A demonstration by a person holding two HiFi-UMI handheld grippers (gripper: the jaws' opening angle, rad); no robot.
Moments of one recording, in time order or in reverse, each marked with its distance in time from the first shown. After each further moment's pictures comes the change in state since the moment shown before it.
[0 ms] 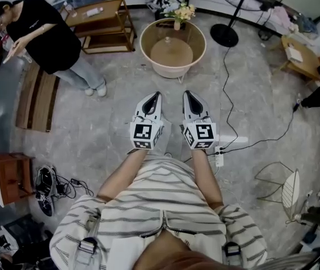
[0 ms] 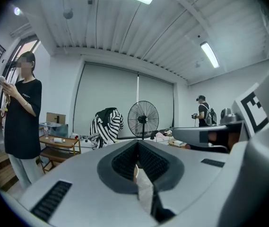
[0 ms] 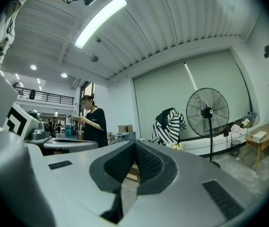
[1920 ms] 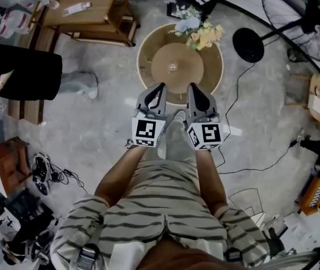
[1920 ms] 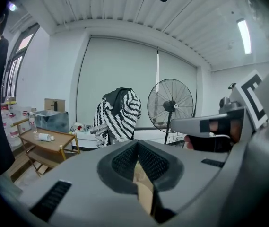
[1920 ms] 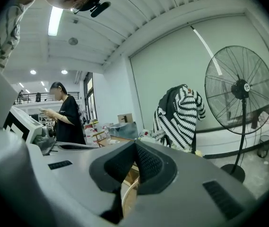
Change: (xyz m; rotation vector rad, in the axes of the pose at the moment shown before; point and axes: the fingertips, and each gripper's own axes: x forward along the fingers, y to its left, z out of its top) left arm 0.465 0.217 -0.017 -0.053 0.171 0.121; right arm 0.467 -0.237 -0.010 0.042 0.168 0.165
